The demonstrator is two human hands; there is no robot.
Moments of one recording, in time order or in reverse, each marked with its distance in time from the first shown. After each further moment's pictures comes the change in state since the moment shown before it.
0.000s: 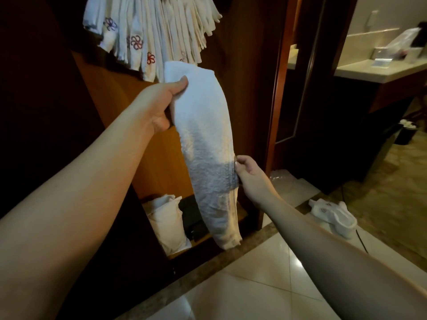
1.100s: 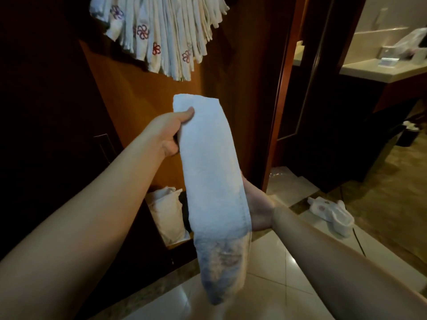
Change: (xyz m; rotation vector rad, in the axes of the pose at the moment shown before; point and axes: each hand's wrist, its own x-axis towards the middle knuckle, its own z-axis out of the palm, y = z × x) left_hand -0.045 -0.046 -0.001 -0.051 0.123 -0.239; right_hand -0.045 0.010 0.007 0.791 -0.841 0.540
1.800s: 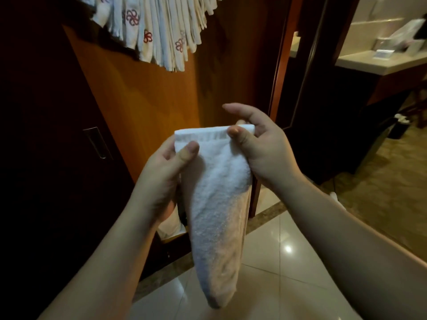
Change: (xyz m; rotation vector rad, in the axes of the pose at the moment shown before) left_hand -0.082 -0.080 -0.014 0.021 -0.261 0.439; right_hand -0.040 -0.073 0.086 -0.790 0.542 -0.974
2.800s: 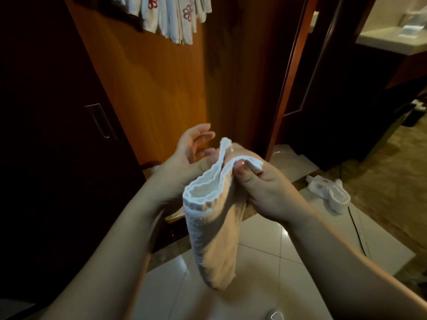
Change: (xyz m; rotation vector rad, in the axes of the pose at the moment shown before) left_hand 0.004 -0.018 -0.013 0.229 -0.189 -0.070; right_hand -0.053 0.010 0.030 -0.025 -0.328 0.187
